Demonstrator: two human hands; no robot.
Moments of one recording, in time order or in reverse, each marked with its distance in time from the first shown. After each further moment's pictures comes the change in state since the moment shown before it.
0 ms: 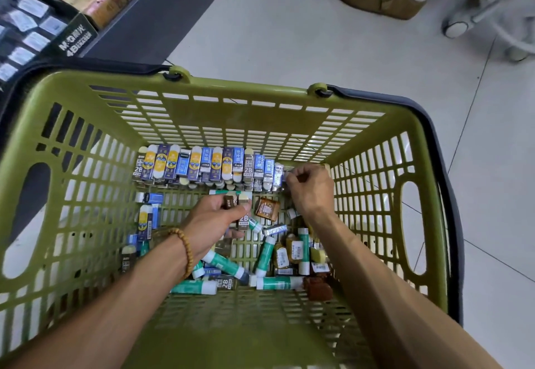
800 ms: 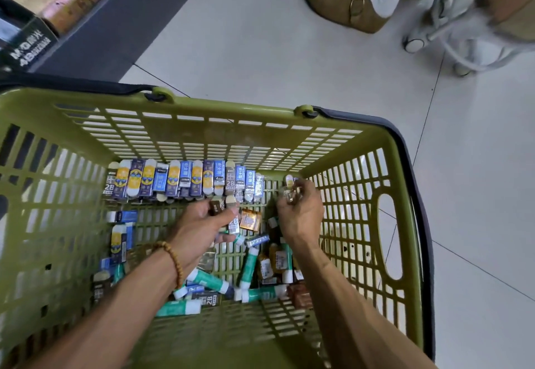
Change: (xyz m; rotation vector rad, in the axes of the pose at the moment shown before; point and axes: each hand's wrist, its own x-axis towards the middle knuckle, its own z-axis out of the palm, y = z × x) left_hand 0.007 0.013 0.001 -0.077 -0.083 -0.010; right_hand -0.017 0.013 0.002 0.053 0.188 0.105
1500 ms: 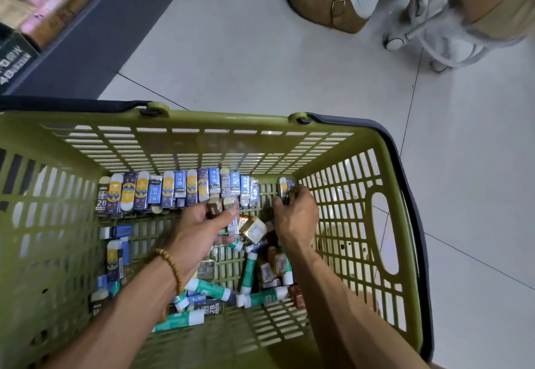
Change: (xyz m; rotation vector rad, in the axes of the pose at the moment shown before) left_hand 0.001 0.008 -0.001 -0.053 -0.030 0.052; right_hand 0.006 0.003 0.015 -0.188 0.128 0.137
